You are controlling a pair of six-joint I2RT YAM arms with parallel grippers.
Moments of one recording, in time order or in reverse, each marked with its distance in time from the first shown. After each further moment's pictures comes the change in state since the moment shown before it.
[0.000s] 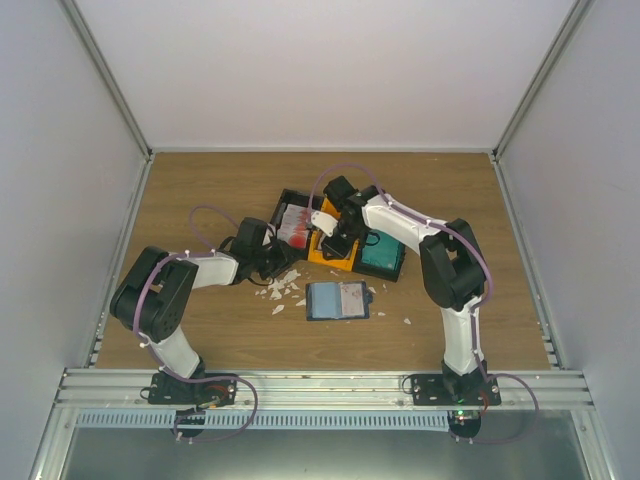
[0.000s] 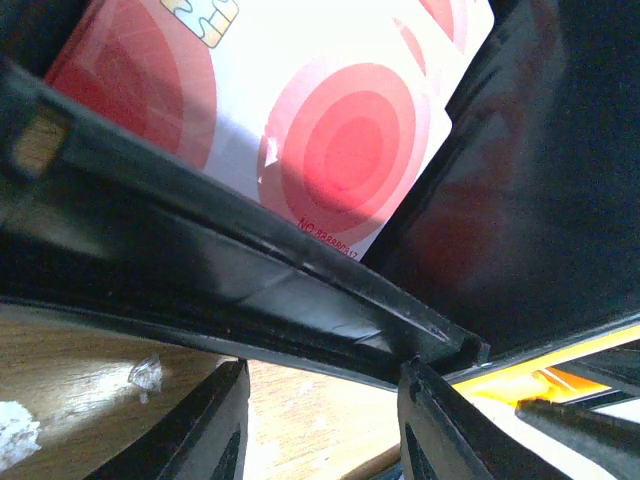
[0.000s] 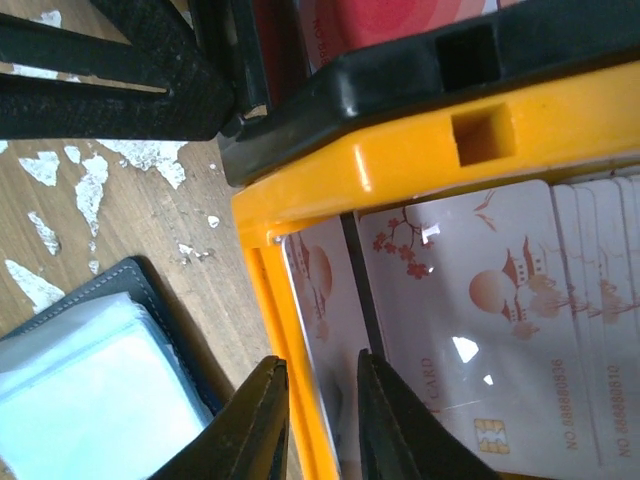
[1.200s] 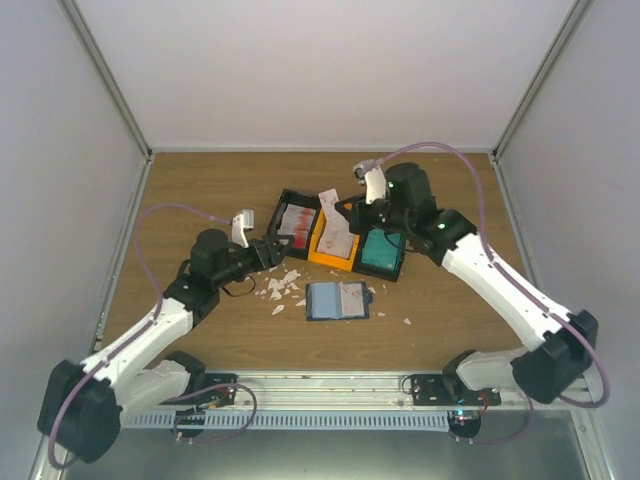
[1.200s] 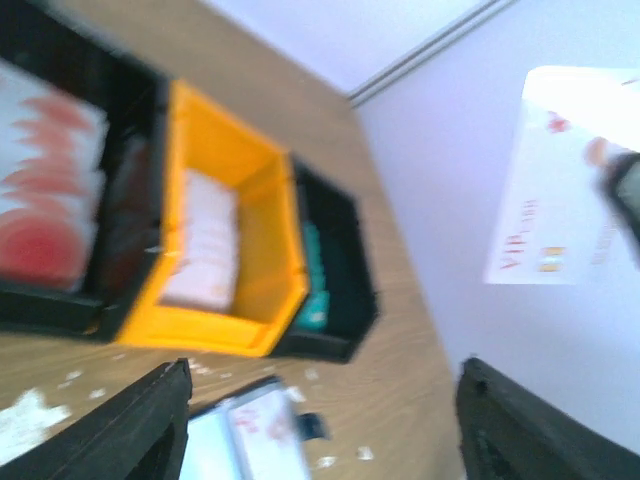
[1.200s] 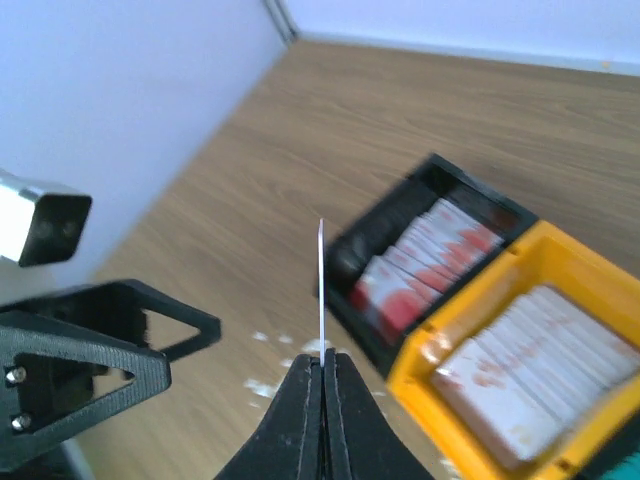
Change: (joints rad) left arm -0.035 -0.641 -0.180 0.003 -0.037 0.127; right arm 0.001 -0.686 -0.319 0.419 0.064 0.658
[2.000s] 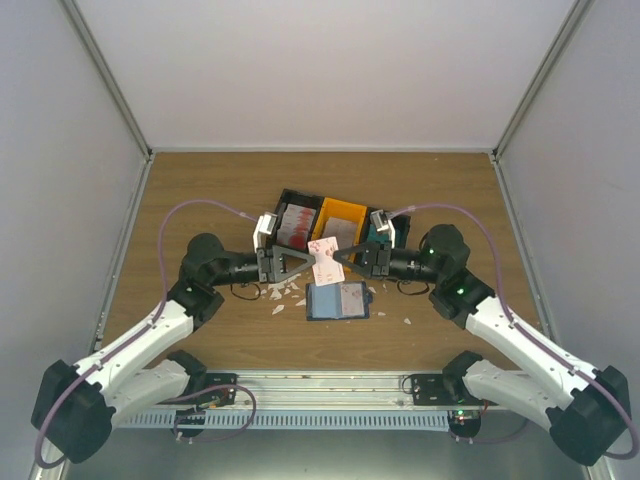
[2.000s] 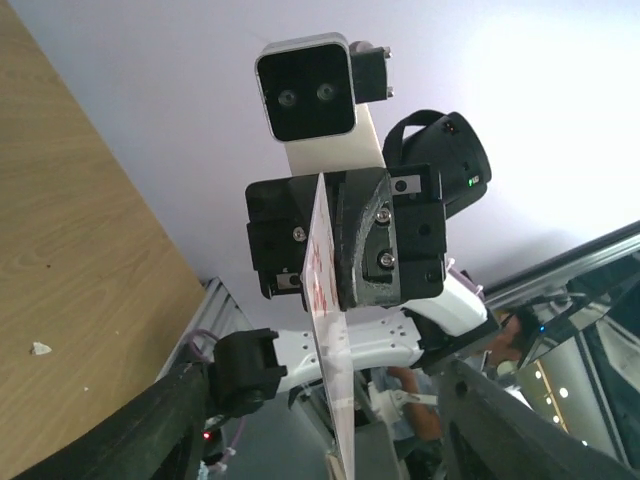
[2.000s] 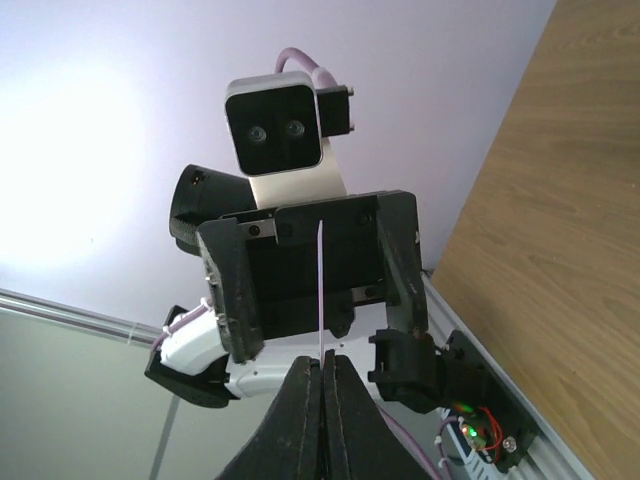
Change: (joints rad) left arm -0.095 -0.108 0.031 0.322 0.521 -0.308; right arm 0.018 -0.429 -0.588 0.699 -0.537 0.941
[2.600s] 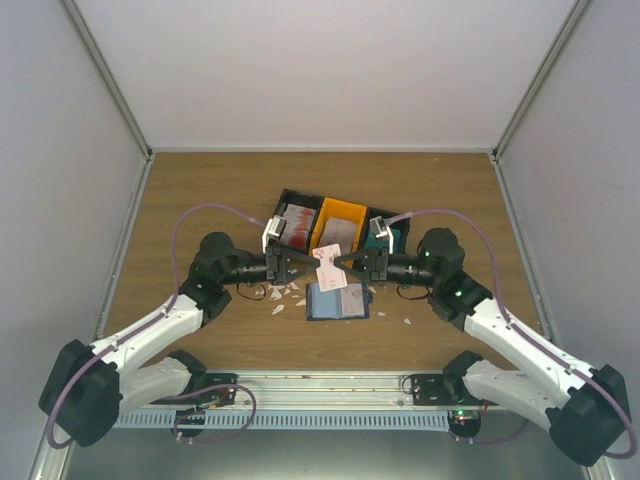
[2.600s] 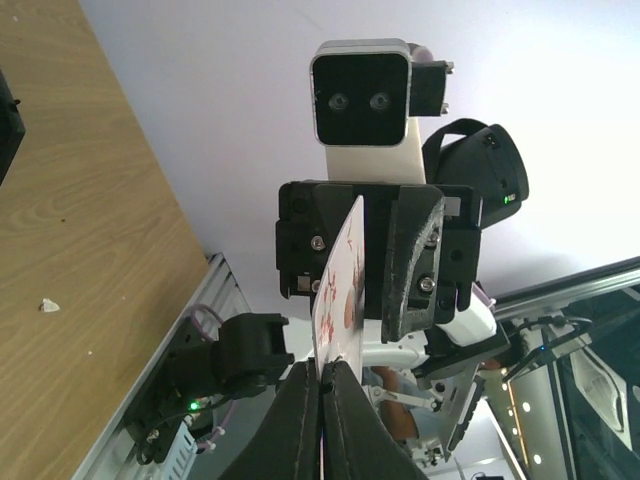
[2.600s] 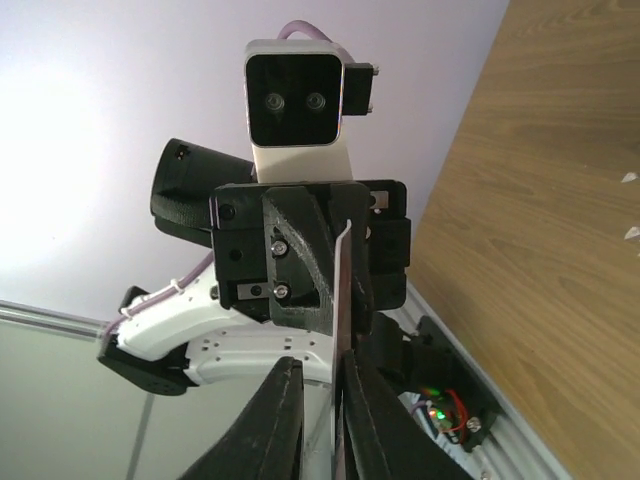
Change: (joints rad) left arm -0.013 0.108 -0.034 0.078 0.014 -0.090; right arm -0.004 -0.001 -0.053 -0.013 -0.005 -0.029
